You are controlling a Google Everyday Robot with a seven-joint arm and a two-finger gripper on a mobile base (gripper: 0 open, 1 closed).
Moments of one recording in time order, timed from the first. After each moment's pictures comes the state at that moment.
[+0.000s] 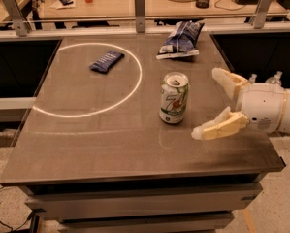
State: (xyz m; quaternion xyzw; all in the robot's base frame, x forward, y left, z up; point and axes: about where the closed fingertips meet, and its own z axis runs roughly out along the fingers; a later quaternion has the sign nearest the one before) arm 0.472 -0.137 0.906 -0.43 0.64 0.31 0.56
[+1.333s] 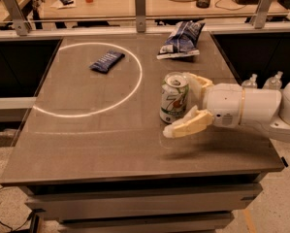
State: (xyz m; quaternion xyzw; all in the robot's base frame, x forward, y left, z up) arm 0.494 -0.074 0.881 -0.44 0.62 0.36 0.53
